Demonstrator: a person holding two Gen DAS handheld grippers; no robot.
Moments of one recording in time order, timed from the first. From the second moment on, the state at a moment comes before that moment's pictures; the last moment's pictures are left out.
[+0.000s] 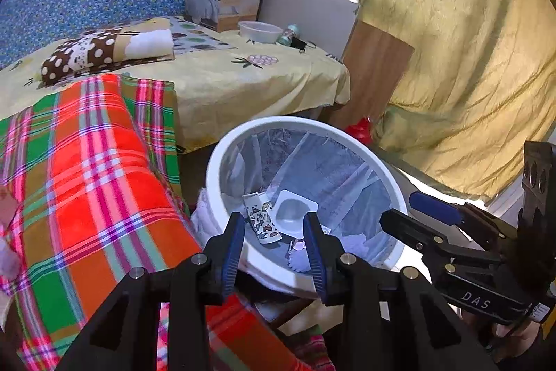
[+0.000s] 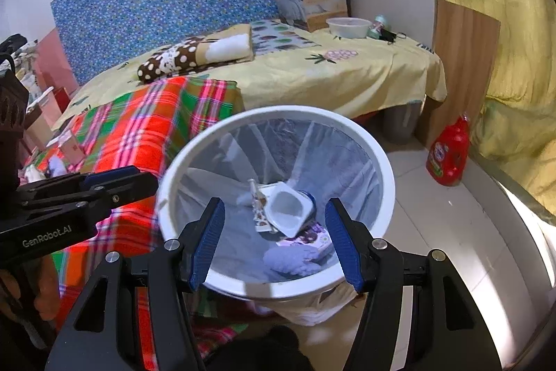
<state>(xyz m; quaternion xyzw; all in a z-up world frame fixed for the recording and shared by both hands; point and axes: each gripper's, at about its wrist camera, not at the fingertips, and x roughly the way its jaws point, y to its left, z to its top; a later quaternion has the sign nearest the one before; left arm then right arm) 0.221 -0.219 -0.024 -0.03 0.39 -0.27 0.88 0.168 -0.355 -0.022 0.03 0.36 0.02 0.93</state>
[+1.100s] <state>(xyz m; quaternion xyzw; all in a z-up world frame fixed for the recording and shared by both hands) 0.122 -0.093 0.014 -0.07 0.34 -0.18 0.92 0.124 -0.256 0.002 -0.01 0.33 0.12 0.94</state>
